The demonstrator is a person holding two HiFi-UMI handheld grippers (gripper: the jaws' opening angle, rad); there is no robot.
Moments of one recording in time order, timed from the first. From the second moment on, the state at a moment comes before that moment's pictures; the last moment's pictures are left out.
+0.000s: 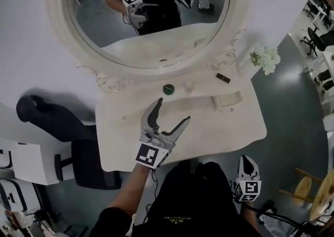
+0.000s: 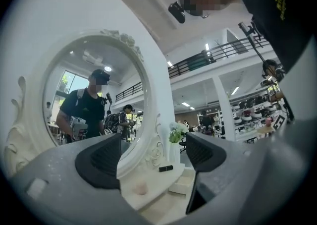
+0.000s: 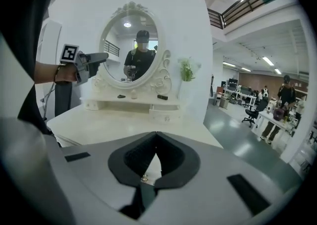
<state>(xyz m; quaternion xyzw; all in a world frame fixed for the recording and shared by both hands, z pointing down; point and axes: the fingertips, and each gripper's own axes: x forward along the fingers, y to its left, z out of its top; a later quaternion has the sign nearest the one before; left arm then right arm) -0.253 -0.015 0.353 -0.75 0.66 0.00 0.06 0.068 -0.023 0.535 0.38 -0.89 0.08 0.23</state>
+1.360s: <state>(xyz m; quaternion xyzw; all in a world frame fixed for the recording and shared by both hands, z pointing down) -0.243 -0.211 0.444 -0.77 0.64 -0.06 0.01 0.058 -0.113 0.587 0.35 -0.88 0.15 0.27</state>
